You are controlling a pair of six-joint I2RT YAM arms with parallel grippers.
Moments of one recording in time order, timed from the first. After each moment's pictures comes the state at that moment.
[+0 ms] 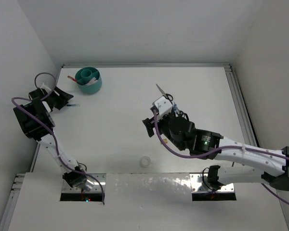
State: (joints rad) left arm 0.59 2.11 1.23 0.19 0.65 -0.41; right arm 1.20 1.07 0.95 -0.13 0.59 0.02
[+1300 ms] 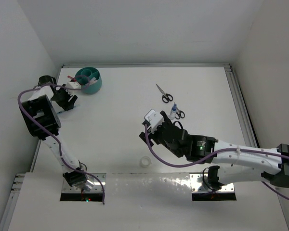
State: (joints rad) left arm 0.45 2.03 1.50 -0.66 0.46 1.16; right arm 1.29 1.06 0.87 -0.16 0.57 -0.06
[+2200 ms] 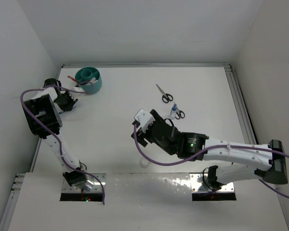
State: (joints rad) left arm 0.42 2.06 1.45 -0.66 0.33 1.24; right arm 1.29 1.19 0.96 -0.16 0.54 -0.11
